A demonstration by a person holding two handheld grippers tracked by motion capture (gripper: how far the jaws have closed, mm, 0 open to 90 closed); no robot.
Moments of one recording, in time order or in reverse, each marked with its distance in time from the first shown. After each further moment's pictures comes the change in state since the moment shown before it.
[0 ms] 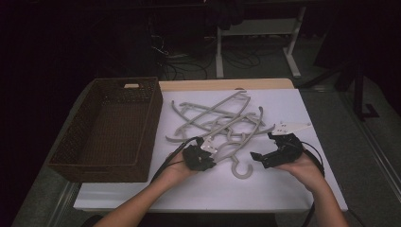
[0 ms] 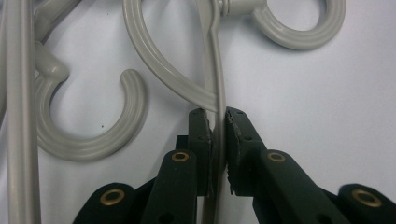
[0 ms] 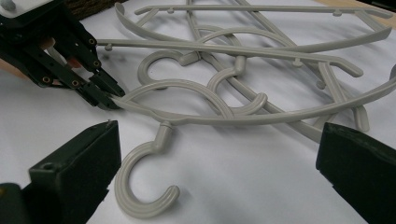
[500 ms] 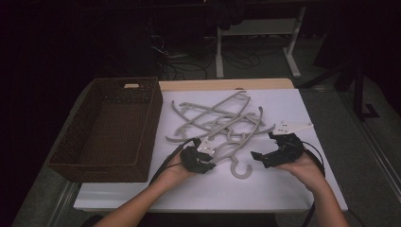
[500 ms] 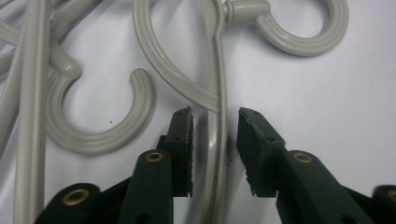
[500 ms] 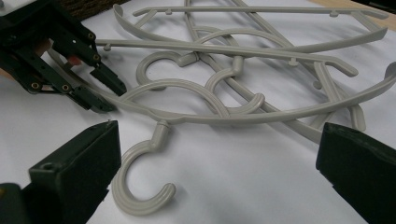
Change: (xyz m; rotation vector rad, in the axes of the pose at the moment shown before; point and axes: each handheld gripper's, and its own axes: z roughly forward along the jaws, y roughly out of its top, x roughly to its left) left arm -0.001 -0.007 -0.002 -0.044 0.018 -0.013; right arm -0.001 0.000 -0.001 -0.006 -0.005 0.005
